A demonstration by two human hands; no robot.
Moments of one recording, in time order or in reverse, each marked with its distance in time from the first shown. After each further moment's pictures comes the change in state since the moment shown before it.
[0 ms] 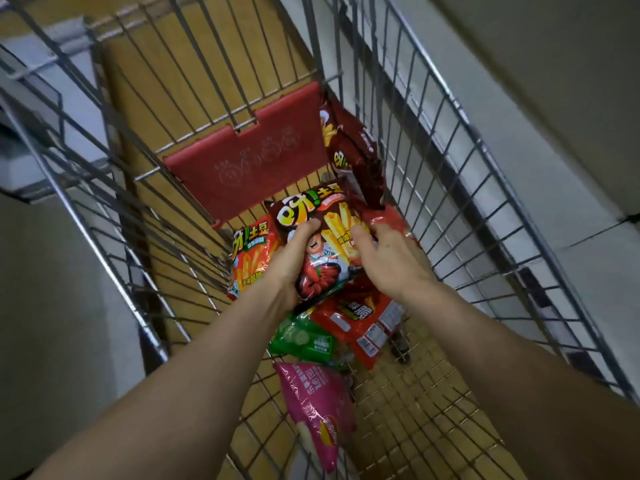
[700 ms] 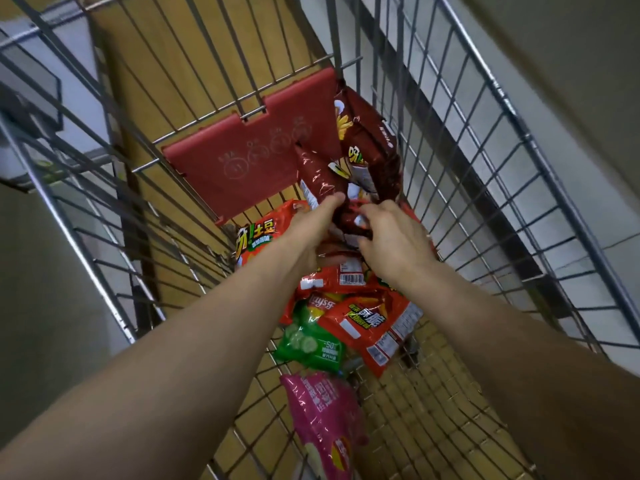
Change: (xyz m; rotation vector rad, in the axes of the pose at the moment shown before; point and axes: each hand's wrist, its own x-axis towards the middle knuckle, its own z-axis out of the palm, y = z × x) left_hand 0.030 0.041 0.020 0.083 0.071 -0.003; right_hand 0.034 -0.020 0.009 -0.279 0.074 -0.250
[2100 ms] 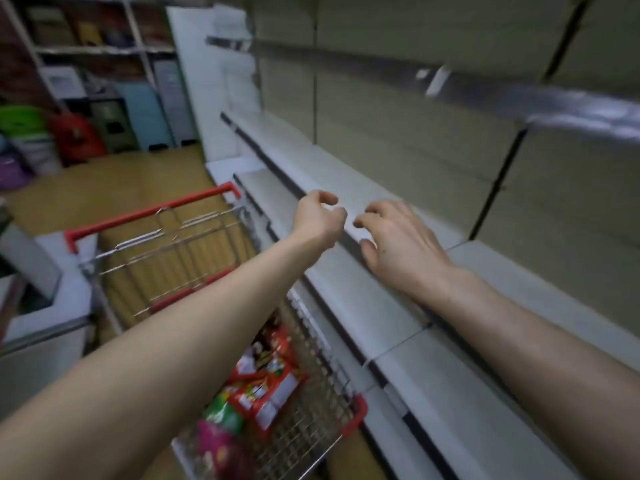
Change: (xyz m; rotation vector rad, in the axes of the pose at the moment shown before) left_hand -0.461 0.079 0.206 0.333 0.007 1.008; right_hand -0.358 0.068 -0.373 -0.264 0.611 -0.205
